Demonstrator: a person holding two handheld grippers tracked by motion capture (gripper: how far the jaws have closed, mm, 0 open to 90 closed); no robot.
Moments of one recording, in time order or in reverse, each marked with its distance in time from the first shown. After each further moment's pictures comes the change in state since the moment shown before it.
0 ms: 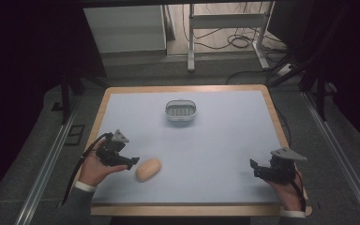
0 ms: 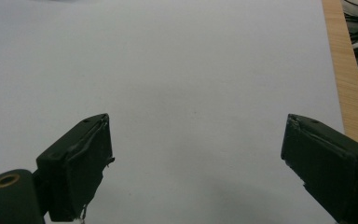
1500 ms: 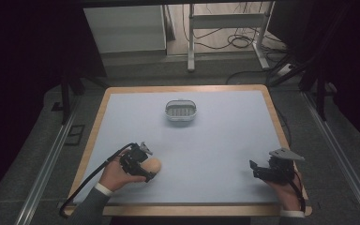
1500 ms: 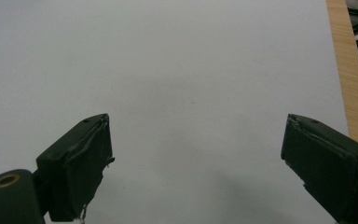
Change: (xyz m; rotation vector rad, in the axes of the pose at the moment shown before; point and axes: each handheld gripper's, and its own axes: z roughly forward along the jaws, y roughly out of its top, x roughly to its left) left arm -0.044 0.011 0.054 0.188 -0.115 0.083; right arm 0.000 -0.004 0.005 0.029 -0.016 -0.004
